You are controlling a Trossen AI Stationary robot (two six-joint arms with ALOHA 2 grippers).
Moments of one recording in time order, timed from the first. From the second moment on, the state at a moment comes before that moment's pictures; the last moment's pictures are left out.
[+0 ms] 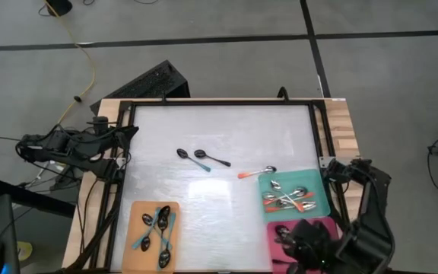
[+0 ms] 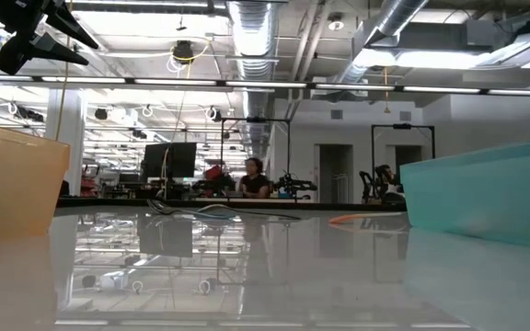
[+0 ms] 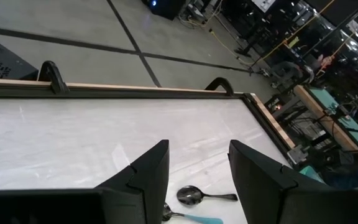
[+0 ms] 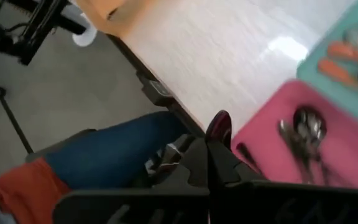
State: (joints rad) left arm -0.20 0.31 0.73 -0.96 -0.87 -1.07; right arm 1.00 1.94 2.30 -1.57 0.47 1.74
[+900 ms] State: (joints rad) left arm -0.20 0.31 0.73 -0.96 -0.90 -1.01; right arm 0.91 1.94 1.92 -1.57 0.03 1.82
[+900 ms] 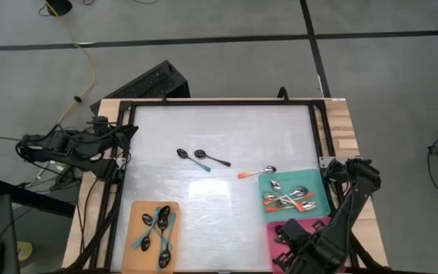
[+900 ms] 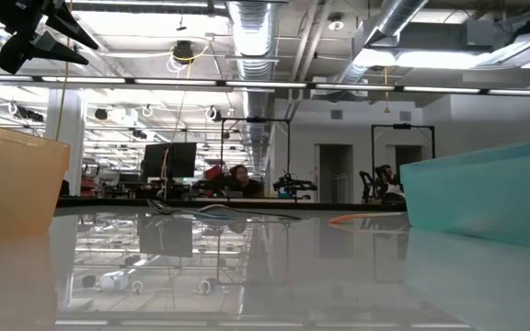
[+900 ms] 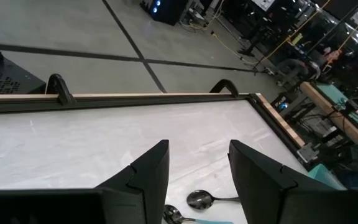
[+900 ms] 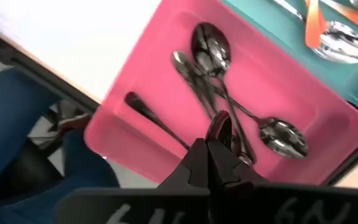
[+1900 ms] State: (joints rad) left arm -0.20 0.31 0.73 -0.96 -0.90 -1.01; right arm 0.93 1.94 1.58 -1.19 -0.03 1.75
